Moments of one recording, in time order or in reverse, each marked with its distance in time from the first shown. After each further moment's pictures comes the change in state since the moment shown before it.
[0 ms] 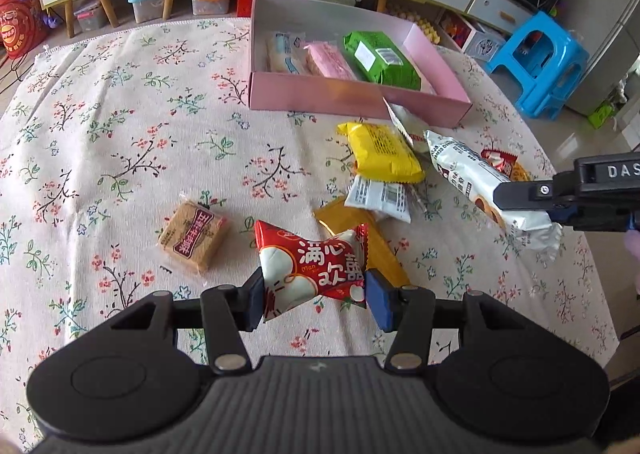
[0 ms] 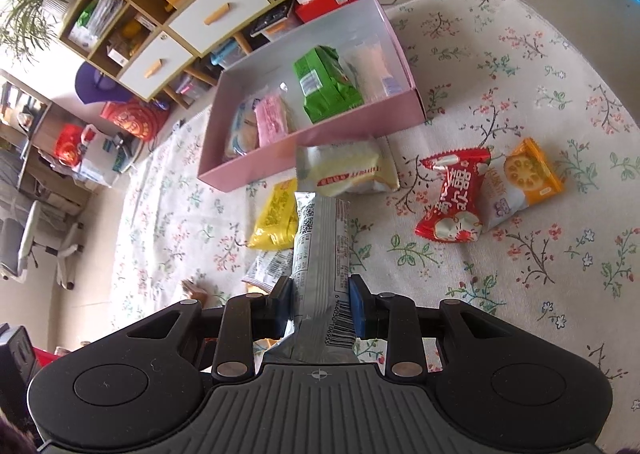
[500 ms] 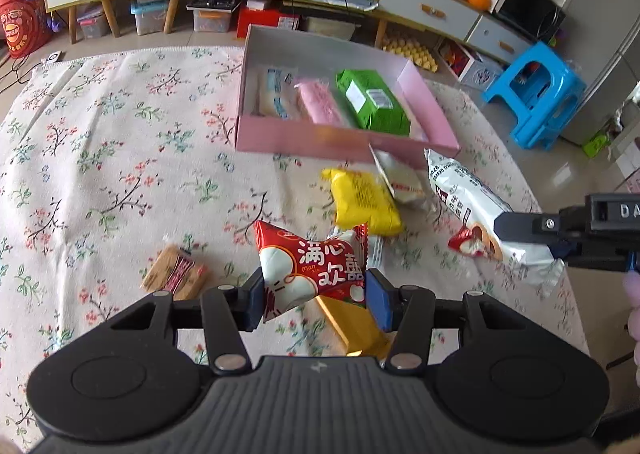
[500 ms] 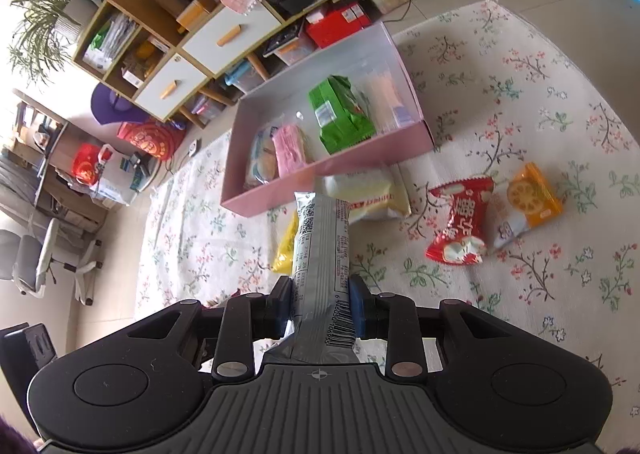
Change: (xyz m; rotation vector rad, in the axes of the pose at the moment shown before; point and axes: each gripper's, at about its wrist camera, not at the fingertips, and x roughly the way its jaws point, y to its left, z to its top) left arm -0.004 -0.008 0.025 -0.050 -0.063 -0.029; right arm -0.019 0.000 0.012 0.022 -0.045 0.056
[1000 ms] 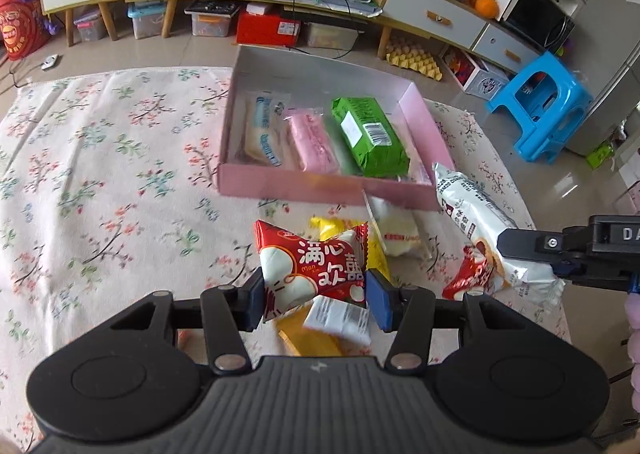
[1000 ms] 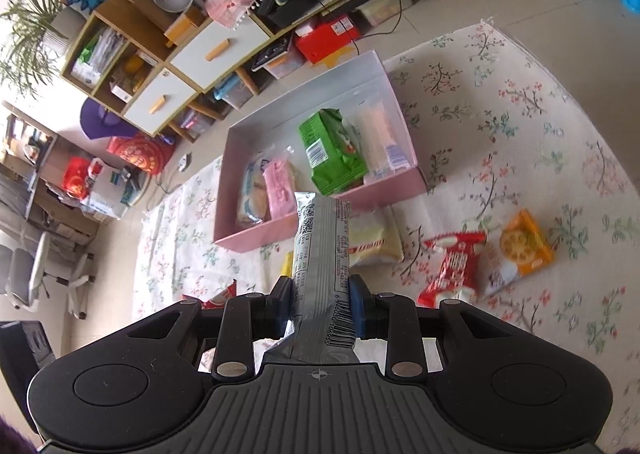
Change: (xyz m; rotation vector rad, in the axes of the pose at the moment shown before) left arm 0.023 -0.010 0.046 -0.017 0.014 -0.003; right arm 0.006 0.000 0.043 0.011 -0.012 -0.049
